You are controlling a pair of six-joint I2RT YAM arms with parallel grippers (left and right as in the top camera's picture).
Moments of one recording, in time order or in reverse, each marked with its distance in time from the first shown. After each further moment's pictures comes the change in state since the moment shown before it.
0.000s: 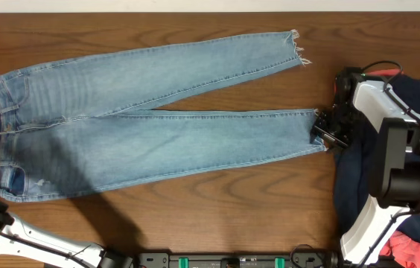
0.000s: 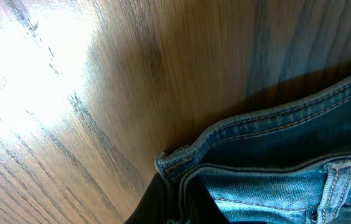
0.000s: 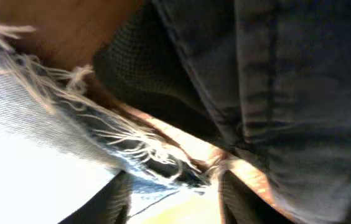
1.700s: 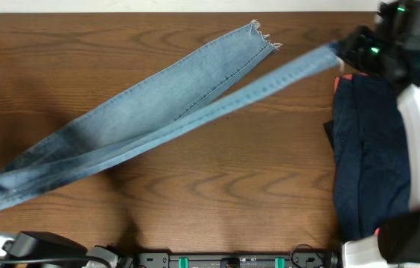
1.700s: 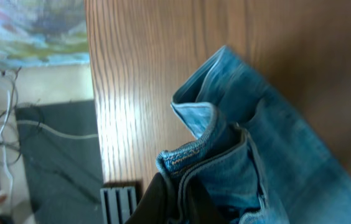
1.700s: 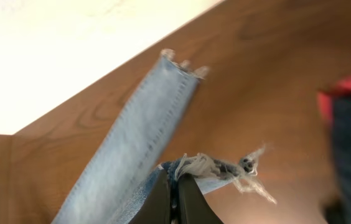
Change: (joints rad) left arm -0.003 -0.732 -0.073 -0.236 -0.307 -0.090; right arm 0.008 -0.347 0.303 0.320 -0.226 0.008
